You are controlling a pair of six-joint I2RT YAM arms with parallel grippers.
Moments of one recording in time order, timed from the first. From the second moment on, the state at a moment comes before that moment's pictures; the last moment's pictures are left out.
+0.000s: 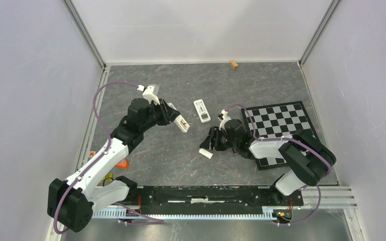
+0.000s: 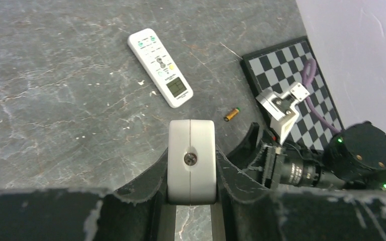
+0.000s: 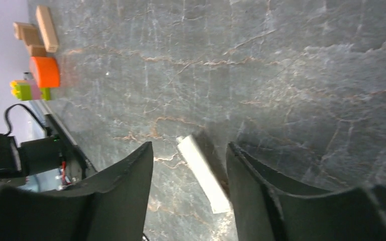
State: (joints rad) left arm -0.45 1.04 0.74 -0.07 0.15 -0.55; right arm 0.71 1.56 0.50 0.45 -0.29 0.78
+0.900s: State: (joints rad) left arm -0.47 1.06 0.76 0.21 0.91 -0.54; right arm 0.71 1.10 0.61 0.35 -0.64 0.28
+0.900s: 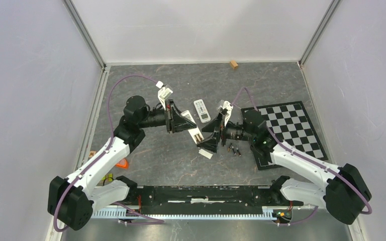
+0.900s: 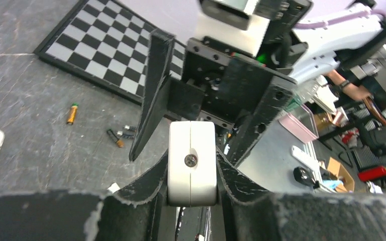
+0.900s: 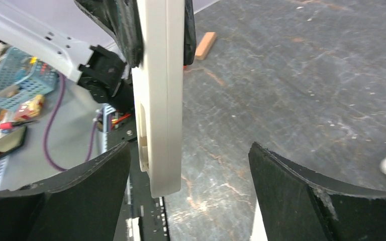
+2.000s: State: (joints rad) left arm -0.48 1.16 0.61 0.89 0.78 -1.10; right arm 0.73 1.23 0.58 0.85 -0.67 0.88
